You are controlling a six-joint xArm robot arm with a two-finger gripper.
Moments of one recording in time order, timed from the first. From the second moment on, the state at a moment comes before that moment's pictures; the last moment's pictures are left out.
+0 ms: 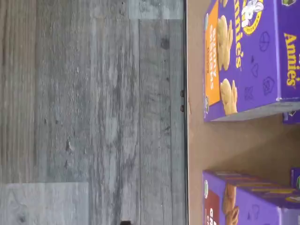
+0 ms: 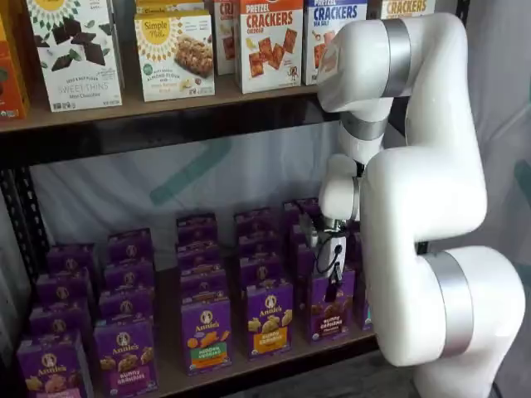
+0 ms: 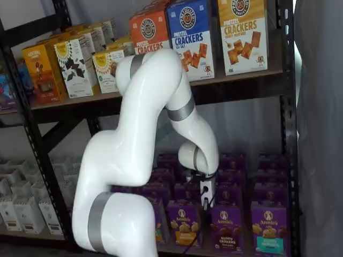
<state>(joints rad) -0.10 0.74 -1.10 0.22 0.33 -1.87</state>
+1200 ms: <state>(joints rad) -0.11 0.80 -1.20 0.55 0.35 -2.18</state>
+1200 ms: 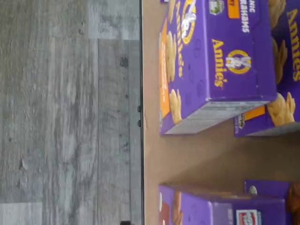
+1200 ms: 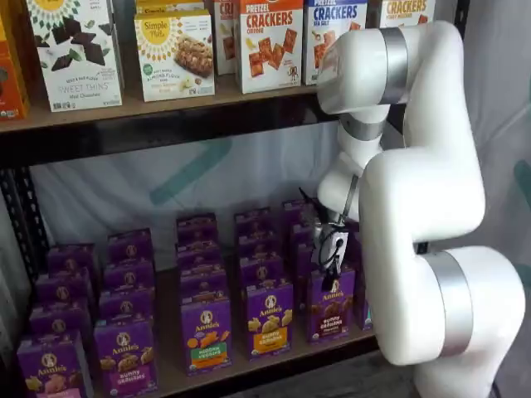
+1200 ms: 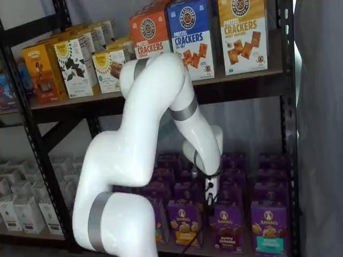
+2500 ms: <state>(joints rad) -0.14 0.96 -1.35 0.18 0.32 -1.87</state>
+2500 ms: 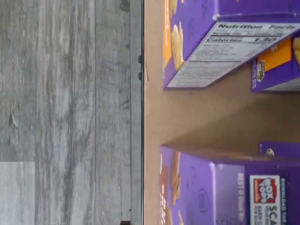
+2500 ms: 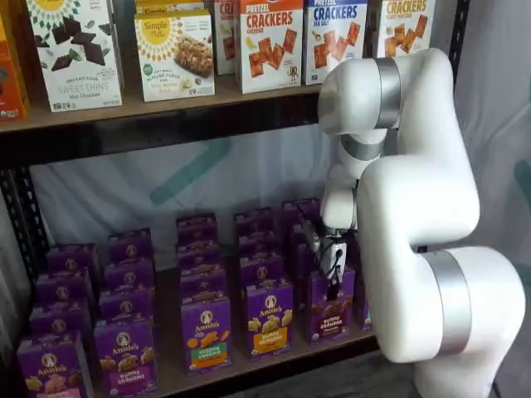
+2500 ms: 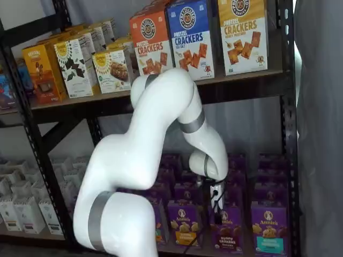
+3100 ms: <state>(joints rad) -0.14 0.97 -1.34 0.23 0.30 -1.92</state>
